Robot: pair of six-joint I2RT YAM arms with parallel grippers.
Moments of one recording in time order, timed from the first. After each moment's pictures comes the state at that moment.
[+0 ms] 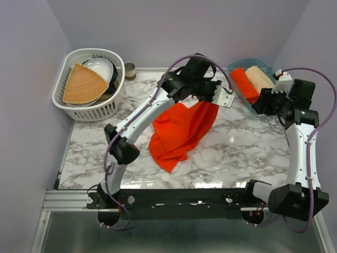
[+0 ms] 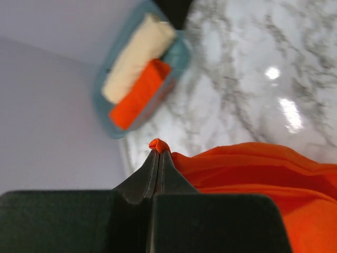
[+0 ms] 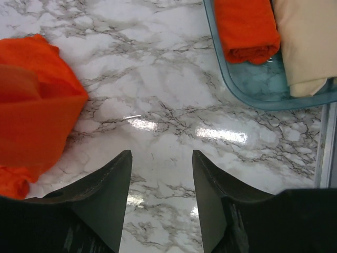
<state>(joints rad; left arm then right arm) -0.86 2.15 2.46 -0.99 0.58 1.14 -0.27 1.16 1.24 -0.73 -0.44 -0.18</state>
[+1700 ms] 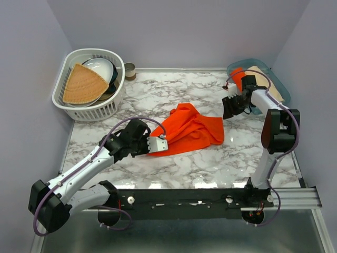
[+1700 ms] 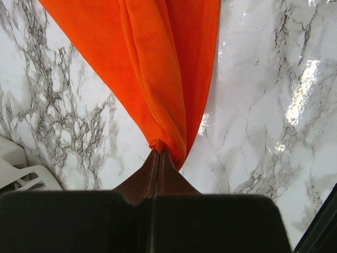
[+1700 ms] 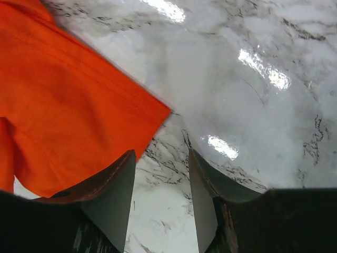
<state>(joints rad) -0.68 1.02 0.79 -0.74 0.09 0.79 -0.01 1.92 1.44 -0.72 -0.44 -0.49</state>
